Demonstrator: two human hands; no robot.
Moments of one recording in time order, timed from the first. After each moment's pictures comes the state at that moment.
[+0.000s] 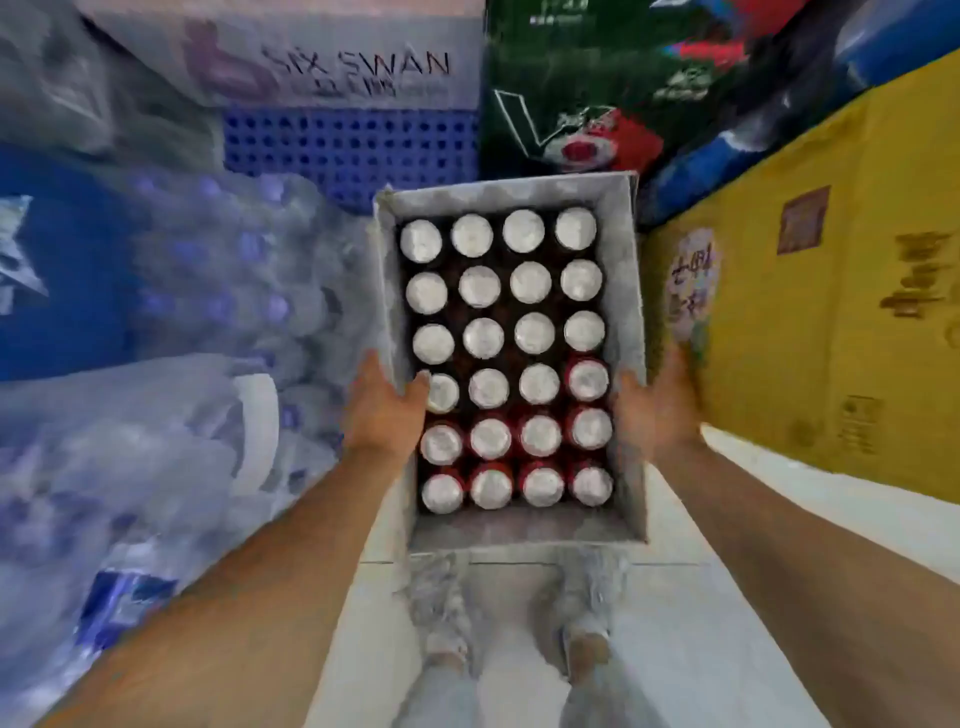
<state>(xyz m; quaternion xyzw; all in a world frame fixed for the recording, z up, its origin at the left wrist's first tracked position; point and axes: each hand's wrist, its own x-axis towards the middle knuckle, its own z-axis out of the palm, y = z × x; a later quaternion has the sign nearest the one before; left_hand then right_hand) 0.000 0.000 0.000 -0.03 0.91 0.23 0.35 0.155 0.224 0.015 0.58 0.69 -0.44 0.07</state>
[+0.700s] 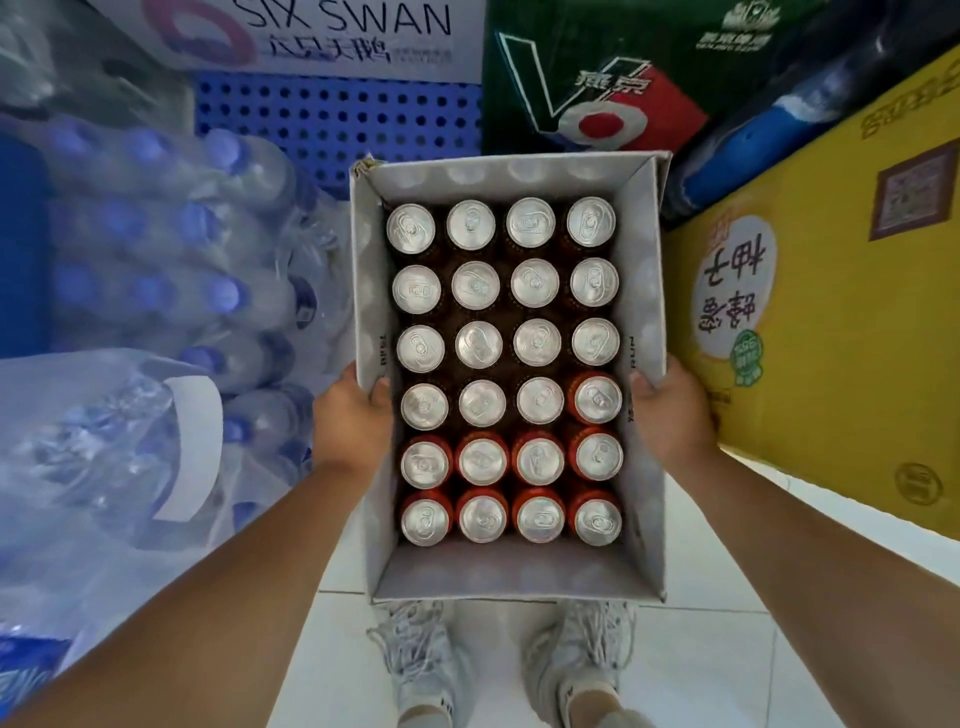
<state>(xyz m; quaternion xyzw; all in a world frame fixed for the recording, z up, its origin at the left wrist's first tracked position) -0.006 -0.002 -0.040 -0.01 0.94 0.21 0.26 0.160 0.244 -0.058 0.54 0.75 -0.37 0.10</state>
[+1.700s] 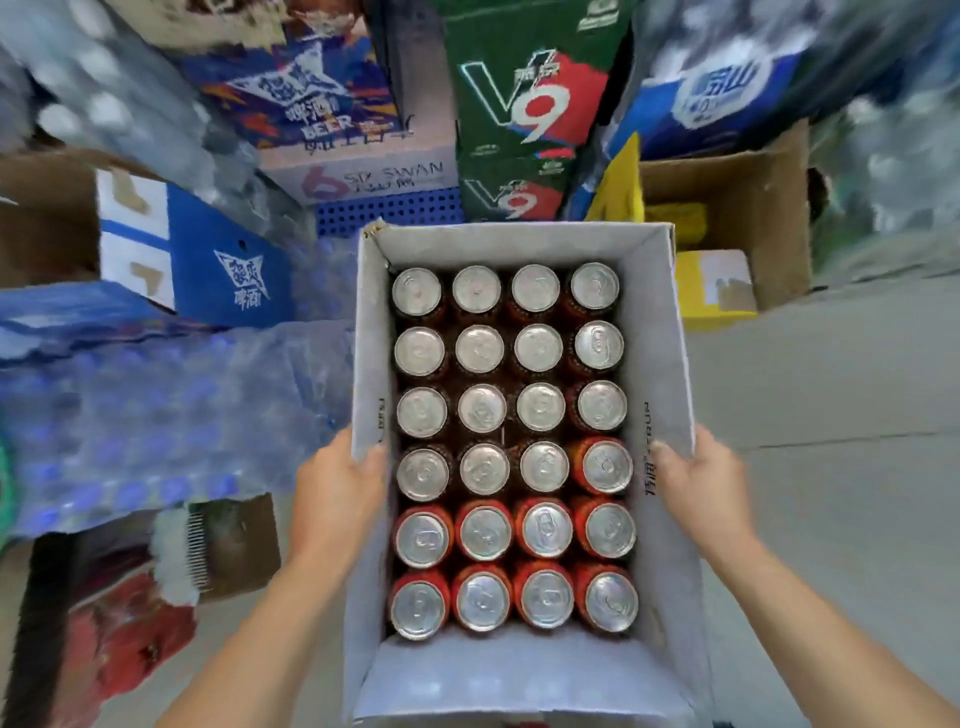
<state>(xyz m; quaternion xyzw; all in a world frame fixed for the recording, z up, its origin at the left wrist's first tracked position) 0.111 -0.100 0.415 0.09 0.95 0.15 0.27 0.331 0.125 0.379 0.58 0.72 -0.39 0.04</state>
